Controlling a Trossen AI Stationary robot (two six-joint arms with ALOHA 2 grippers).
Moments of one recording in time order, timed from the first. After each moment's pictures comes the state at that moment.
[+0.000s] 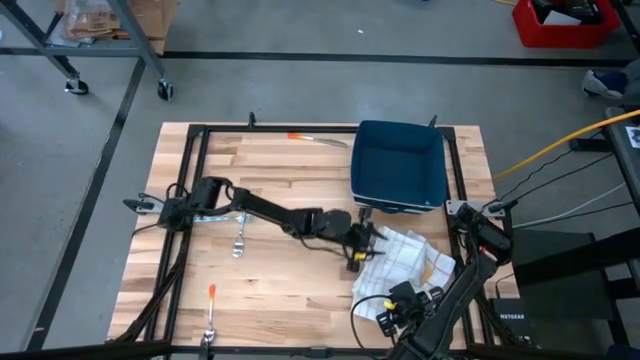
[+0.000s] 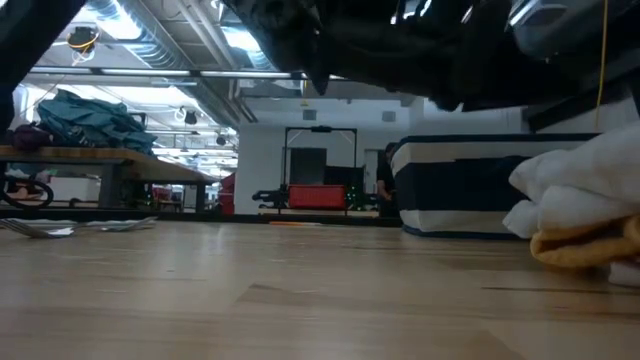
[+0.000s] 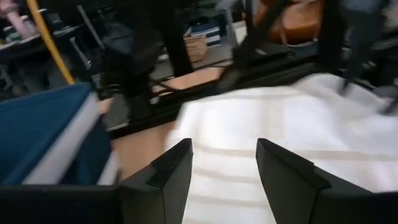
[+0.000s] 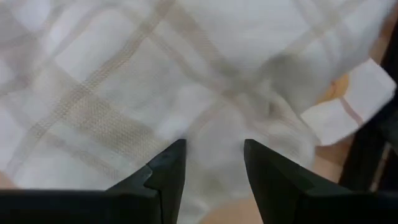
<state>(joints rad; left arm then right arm) -0.13 2.20 1.51 0.50 0.02 0.25 0.93 2.10 1.75 -1.53 0.16 2.07</state>
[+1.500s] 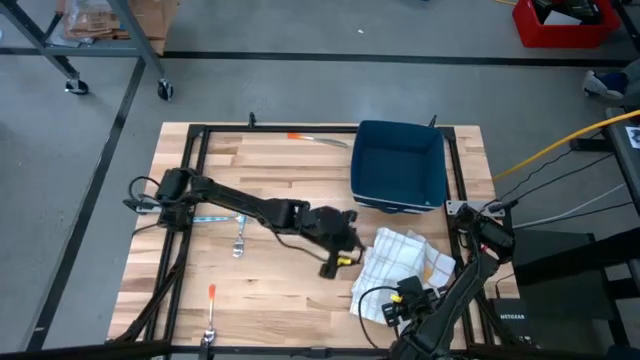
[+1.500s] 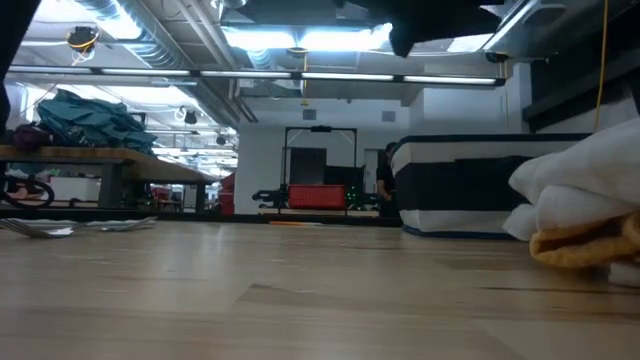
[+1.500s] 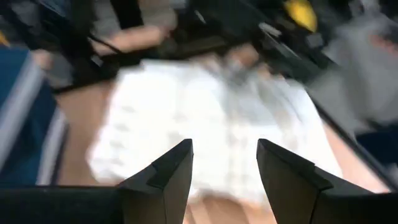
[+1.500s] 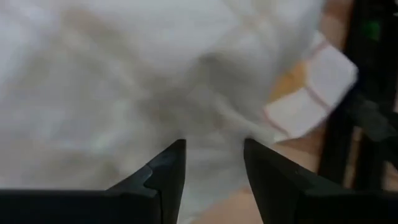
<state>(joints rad) -0.19 1.93 1.52 -0.05 0.11 0.12 0.94 2.07 1.68 -1.57 0.10 2.20</state>
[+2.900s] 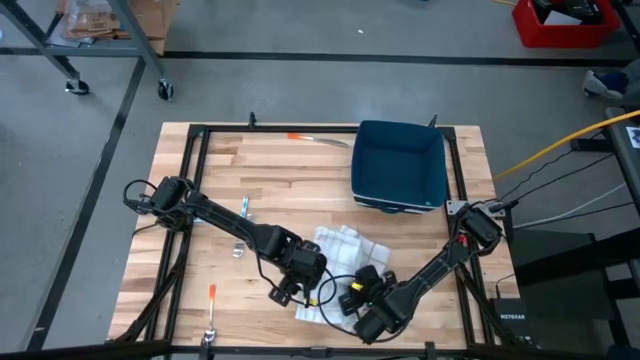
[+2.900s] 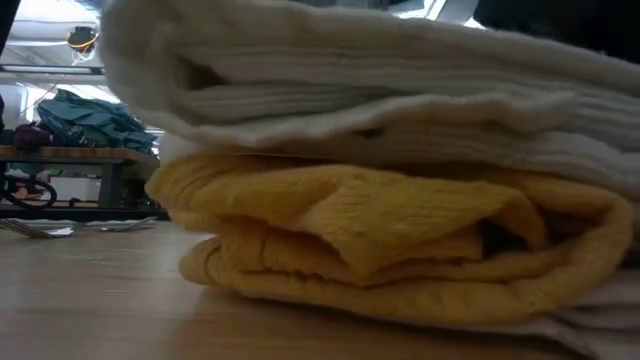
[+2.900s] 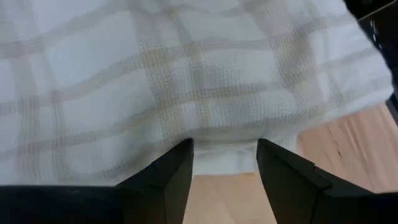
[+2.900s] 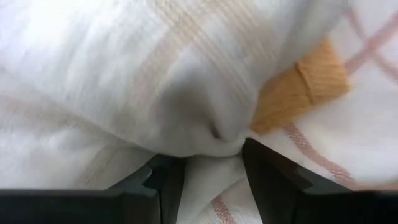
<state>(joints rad) -0.37 1.92 1.51 -0.74 0.11 0.12 0.73 2.08 1.42 -0.82 0.54 1.88</state>
